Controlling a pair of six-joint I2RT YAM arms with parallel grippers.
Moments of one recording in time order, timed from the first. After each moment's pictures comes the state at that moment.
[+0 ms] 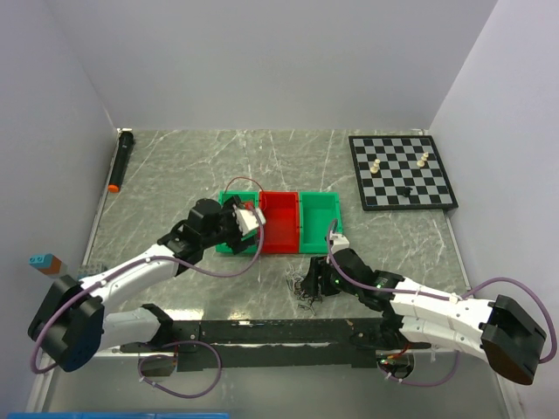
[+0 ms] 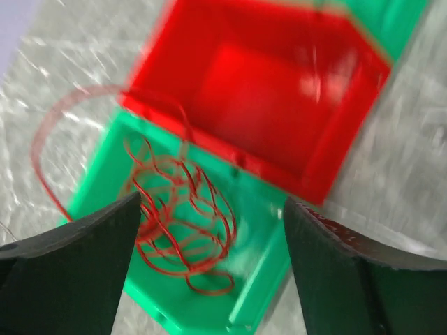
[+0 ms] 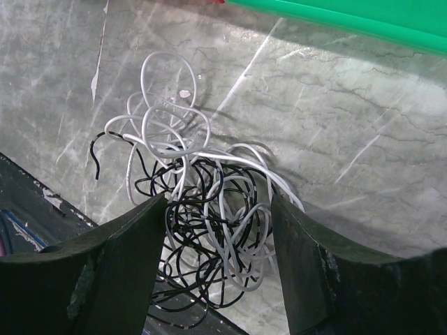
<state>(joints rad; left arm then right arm) -0.62 1.16 0.61 0.10 0.22 0.52 0.91 0.89 0.27 -0.10 0.06 0.74</state>
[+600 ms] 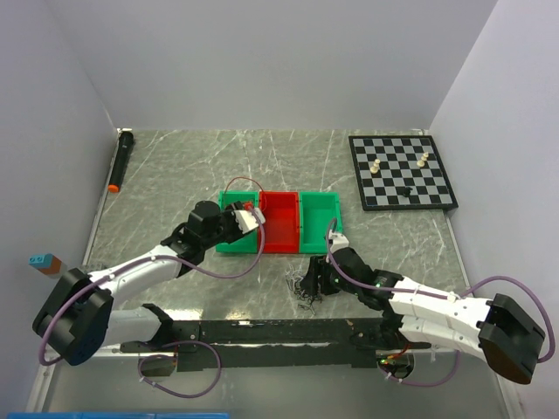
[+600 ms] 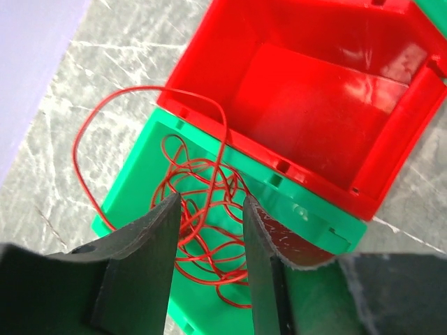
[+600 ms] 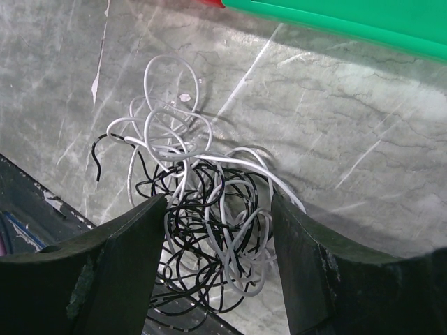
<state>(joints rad) -0.61 1.21 0.55 0.27 0.14 0.59 0.90 0.91 0.27 -0.08 0.05 0.74</state>
